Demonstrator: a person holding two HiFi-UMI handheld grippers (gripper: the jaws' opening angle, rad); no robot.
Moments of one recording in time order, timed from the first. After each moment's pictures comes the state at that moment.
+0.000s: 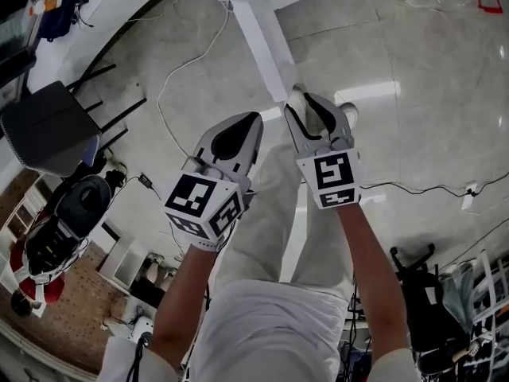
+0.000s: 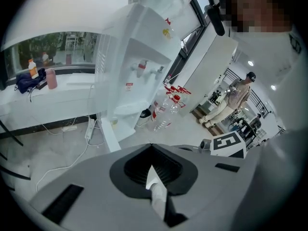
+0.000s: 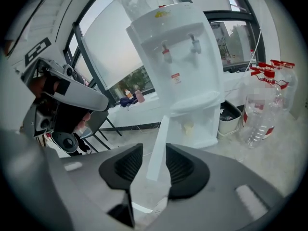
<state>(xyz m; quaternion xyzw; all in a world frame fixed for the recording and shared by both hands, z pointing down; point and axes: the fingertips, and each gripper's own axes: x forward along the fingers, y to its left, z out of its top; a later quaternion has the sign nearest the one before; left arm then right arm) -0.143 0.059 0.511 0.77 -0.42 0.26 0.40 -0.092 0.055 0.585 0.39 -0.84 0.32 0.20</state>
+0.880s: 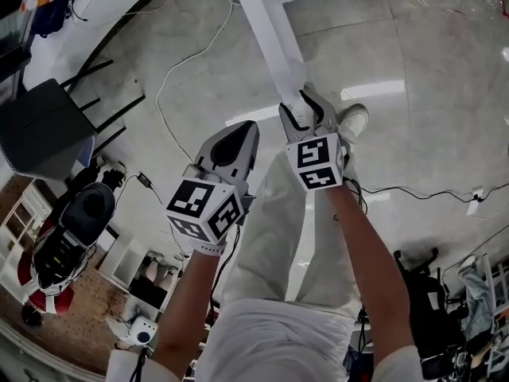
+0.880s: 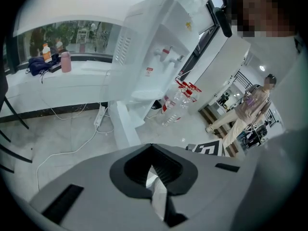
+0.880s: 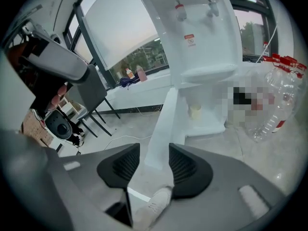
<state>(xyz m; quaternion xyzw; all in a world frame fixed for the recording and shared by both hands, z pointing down) -0.187 0.087 0.573 0.73 -0.45 0.27 0.44 -0.142 0.082 0.694 0.36 -0.83 0.33 0.28</state>
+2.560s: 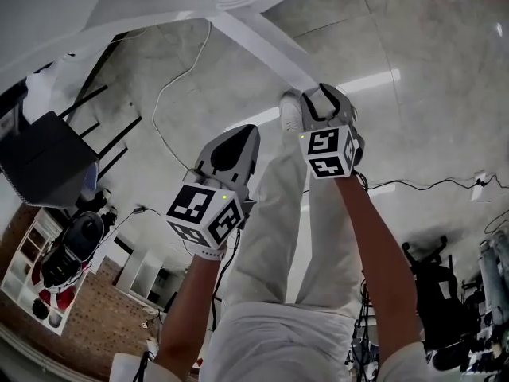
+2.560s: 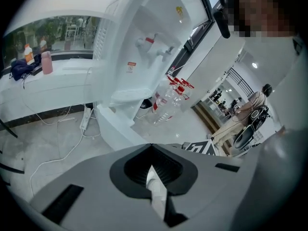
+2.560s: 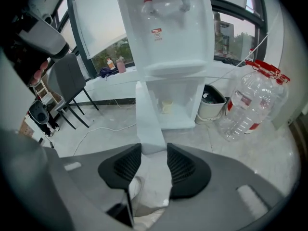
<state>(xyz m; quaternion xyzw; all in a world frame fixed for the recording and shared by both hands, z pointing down) -0.126 0.051 0.571 0.75 -0.40 0.28 0.44 -0.035 0.042 0.727 0.43 -0.78 0.30 0.35</state>
